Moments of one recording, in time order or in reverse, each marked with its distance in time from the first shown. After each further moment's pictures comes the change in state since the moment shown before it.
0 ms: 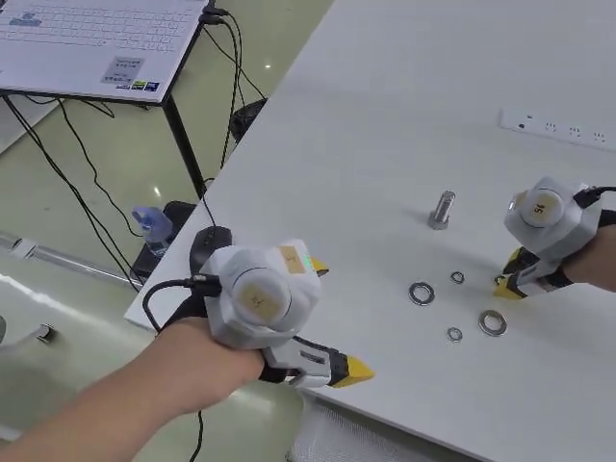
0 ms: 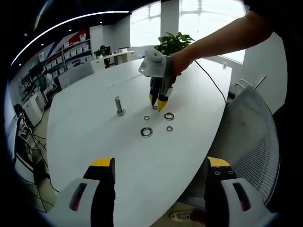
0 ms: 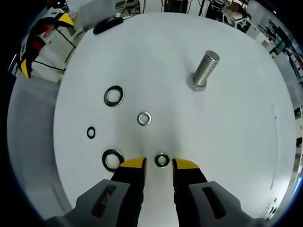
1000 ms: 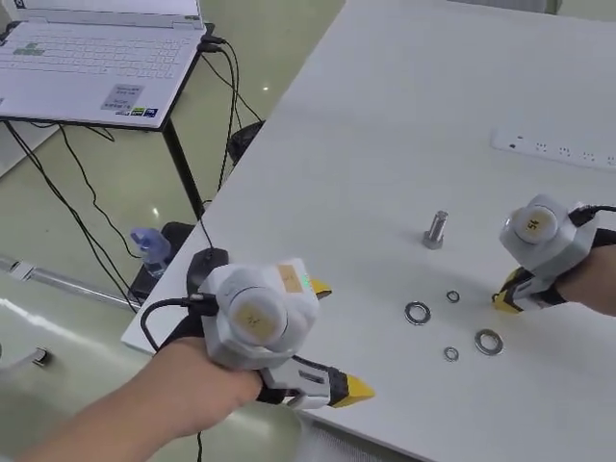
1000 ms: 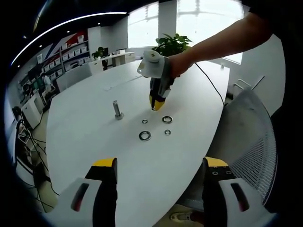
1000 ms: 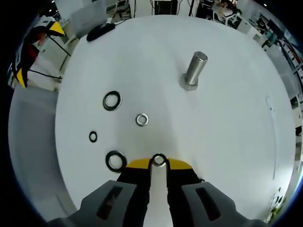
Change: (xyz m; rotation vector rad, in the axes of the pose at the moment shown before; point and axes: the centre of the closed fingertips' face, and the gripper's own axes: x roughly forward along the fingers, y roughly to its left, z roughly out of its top) left arm 0.000 -0.003 0.010 0.012 -0.010 -0.013; right arm -0.015 0.000 -0.003 0.080 -0.020 -0.026
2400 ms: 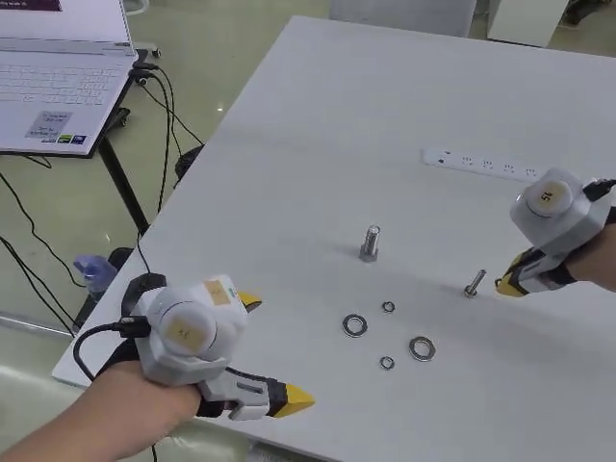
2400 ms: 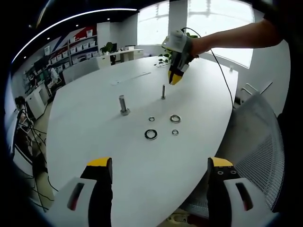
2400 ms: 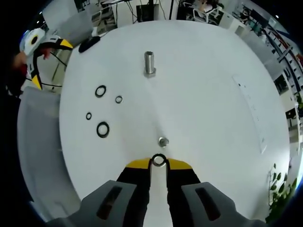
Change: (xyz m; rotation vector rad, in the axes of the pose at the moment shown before) left arm 0.016 0.013 -0.003 -0.073 0.013 0.050; right arm -0.066 -0.052 -0.047 0.109 -0.016 -0.064
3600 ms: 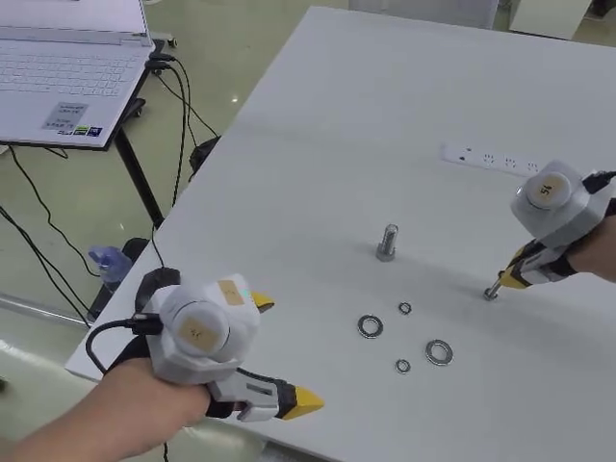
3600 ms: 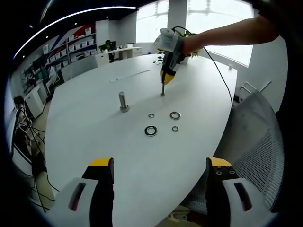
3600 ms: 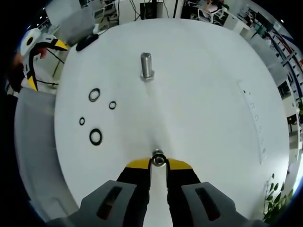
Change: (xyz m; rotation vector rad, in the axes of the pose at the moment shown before) left arm -0.001 0.002 -0.008 0.002 0.025 -0.018; right arm 0.021 -0.006 0.014 -0.039 0.026 0.008
